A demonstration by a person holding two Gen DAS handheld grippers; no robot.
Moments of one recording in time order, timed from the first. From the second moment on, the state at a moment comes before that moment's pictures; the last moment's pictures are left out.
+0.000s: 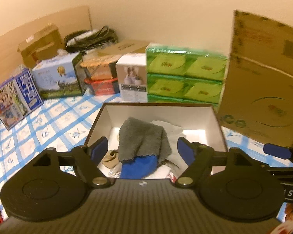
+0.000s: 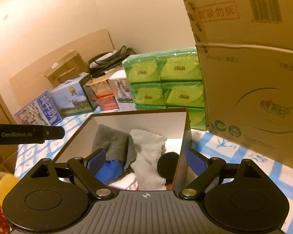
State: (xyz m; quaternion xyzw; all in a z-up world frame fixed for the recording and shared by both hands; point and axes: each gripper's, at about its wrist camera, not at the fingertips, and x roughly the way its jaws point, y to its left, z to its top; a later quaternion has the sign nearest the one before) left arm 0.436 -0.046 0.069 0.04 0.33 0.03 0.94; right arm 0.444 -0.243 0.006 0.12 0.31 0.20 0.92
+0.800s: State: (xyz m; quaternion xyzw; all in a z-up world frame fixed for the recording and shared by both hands) left arm 0.192 -0.034 0.076 0.04 0.29 -0.01 0.96; right arm 0.224 -0.246 0.030 0.09 0.30 0.23 0.92
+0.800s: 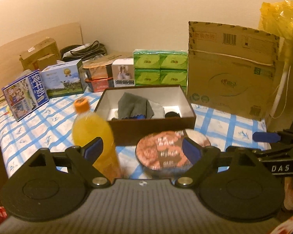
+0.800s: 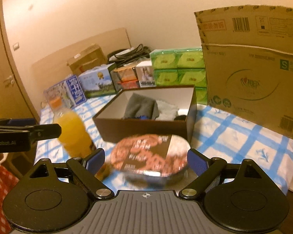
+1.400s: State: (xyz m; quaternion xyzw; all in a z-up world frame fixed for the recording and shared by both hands) left arm 0.055 0.002 0.025 0.01 0.37 0.06 0.93; right arm 0.099 -0.219 0.005 0.08 0.35 0.24 0.90
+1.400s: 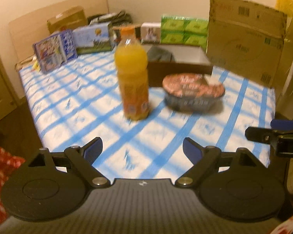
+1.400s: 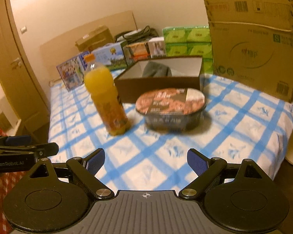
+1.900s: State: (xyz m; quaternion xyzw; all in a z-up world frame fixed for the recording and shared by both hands) left arm -0.004 -0.001 -0.019 0.00 0.41 0.05 0.91; right arm 0.044 -0.207 -0.032 0.06 0.40 0.23 0.89
